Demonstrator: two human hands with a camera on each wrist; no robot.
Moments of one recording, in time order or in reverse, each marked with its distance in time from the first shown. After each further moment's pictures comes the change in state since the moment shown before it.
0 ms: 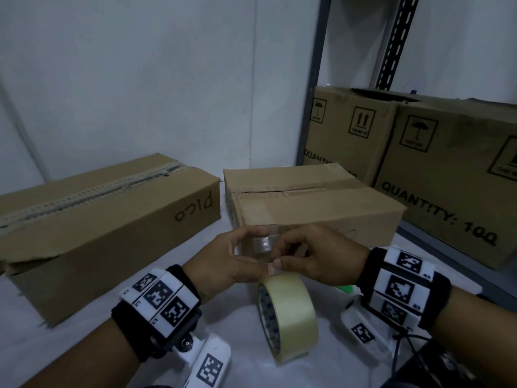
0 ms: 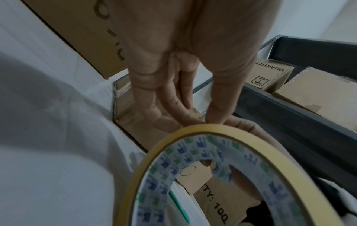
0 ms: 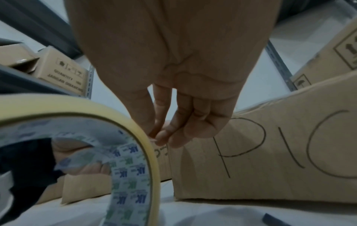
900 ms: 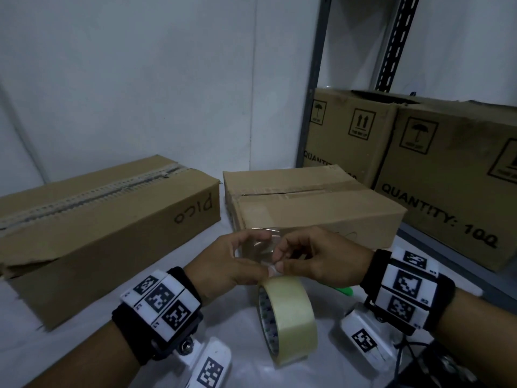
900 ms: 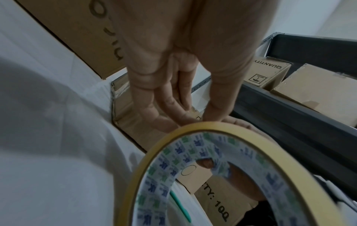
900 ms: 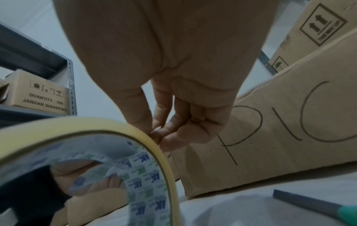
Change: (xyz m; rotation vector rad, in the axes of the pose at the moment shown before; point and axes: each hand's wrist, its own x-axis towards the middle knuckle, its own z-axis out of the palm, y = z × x) left_hand 0.003 -0.002 0.001 0.009 0.021 0.017; right_hand -0.001 0.004 -0.002 0.213 -0.066 0.055
